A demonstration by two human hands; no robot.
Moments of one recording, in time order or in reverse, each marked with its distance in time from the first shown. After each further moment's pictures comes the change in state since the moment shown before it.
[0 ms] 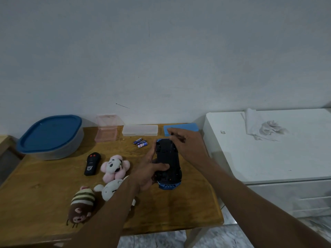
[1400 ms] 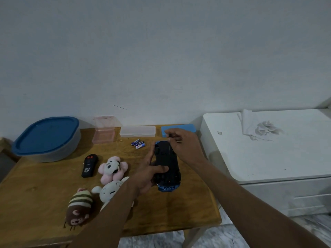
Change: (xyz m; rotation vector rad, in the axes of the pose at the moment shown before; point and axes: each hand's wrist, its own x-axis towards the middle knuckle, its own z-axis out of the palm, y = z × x) left_hand -0.002 -0.003 0.003 -0.025 0.005 -0.026; right_hand -0.001 -0.009 0.002 -0.026 -0.031 0.084
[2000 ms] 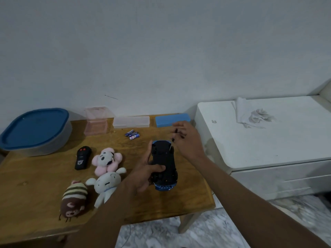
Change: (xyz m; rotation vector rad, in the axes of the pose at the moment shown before) left_hand 0.001 -0.029 -0.002 -0.006 -0.002 -0.073; right_hand -0.018 0.022 -0.005 0.174 0.056 0.278
